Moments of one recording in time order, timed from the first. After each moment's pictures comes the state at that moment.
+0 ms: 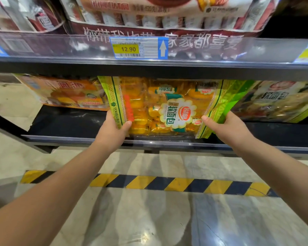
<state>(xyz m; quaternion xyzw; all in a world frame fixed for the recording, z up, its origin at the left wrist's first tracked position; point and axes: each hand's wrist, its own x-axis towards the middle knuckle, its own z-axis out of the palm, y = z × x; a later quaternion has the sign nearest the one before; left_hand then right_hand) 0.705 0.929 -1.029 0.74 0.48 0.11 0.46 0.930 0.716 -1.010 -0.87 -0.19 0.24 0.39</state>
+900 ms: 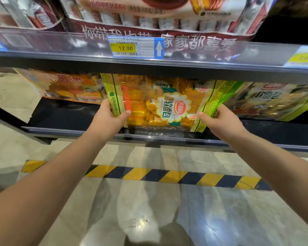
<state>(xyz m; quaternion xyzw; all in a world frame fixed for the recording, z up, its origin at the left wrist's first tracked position) 0.709 0.926 -0.998 0.72 0.48 0.13 0.49 0.934 0.718 -0.995 -0.90 -0.20 0.25 0.29</state>
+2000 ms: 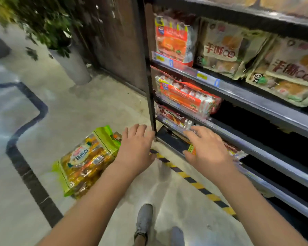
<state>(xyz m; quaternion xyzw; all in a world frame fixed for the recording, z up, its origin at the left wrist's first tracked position) 0.444 0.735 -0.303 0.83 0.55 -0.07 0.05 0.656 0.689 -0.308 -0.68 -0.72 0.10 0.06</state>
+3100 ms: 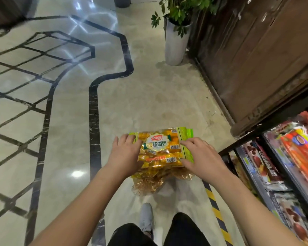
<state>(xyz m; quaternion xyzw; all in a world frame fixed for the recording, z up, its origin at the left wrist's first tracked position) 0.095 0.711 -0.350 0.59 0.78 -0.10 0.16 0.329 0.828 -0.353 -0.41 -0.89 0.18 -0.05</state>
